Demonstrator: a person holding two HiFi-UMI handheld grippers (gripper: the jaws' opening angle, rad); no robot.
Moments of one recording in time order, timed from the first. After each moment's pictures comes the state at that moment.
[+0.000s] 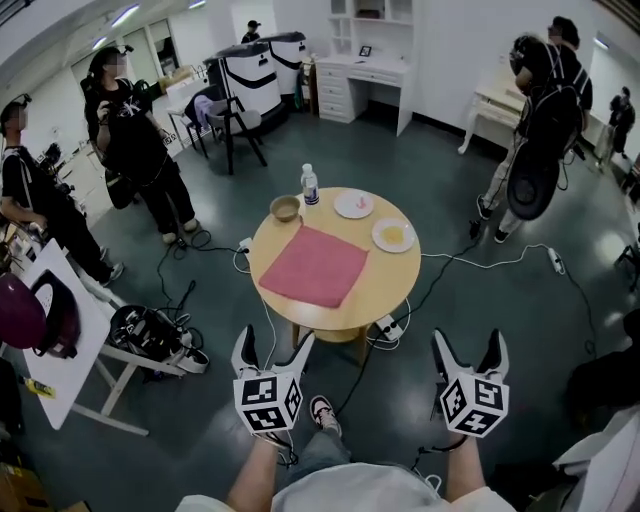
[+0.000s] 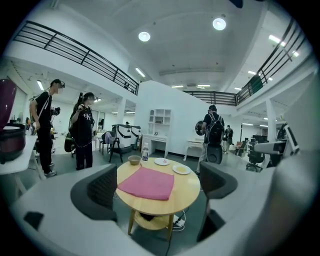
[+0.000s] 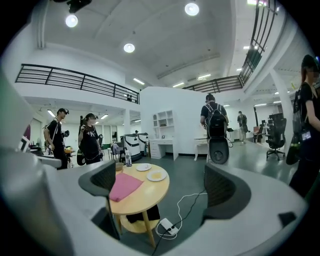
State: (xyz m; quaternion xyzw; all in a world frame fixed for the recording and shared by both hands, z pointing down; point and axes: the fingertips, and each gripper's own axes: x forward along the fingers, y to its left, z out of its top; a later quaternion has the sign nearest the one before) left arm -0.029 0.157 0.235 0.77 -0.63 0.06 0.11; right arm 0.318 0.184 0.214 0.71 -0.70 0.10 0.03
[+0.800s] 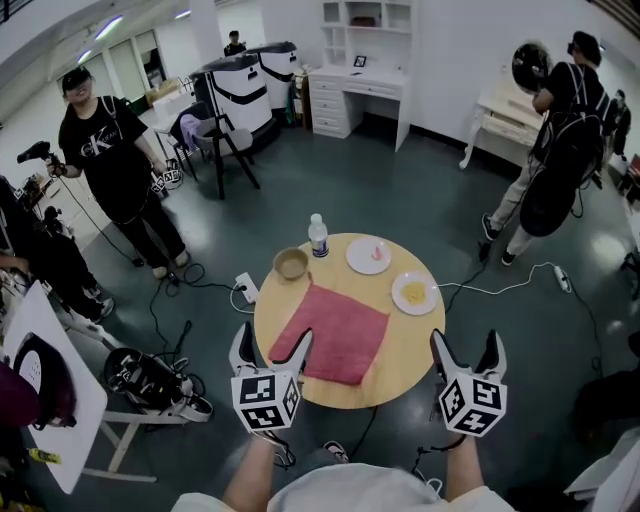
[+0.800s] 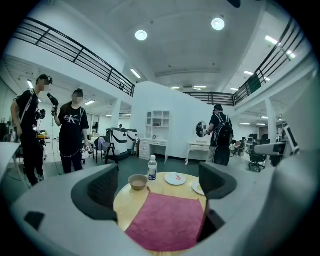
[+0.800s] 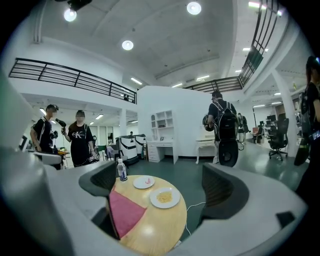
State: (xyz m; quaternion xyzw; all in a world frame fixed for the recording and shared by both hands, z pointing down) left arm -0.082 -0.077 0.214 0.78 -0.61 0.06 0.08; right arm 0.266 -0.030 0.204 0.72 -0.68 0.09 0.02
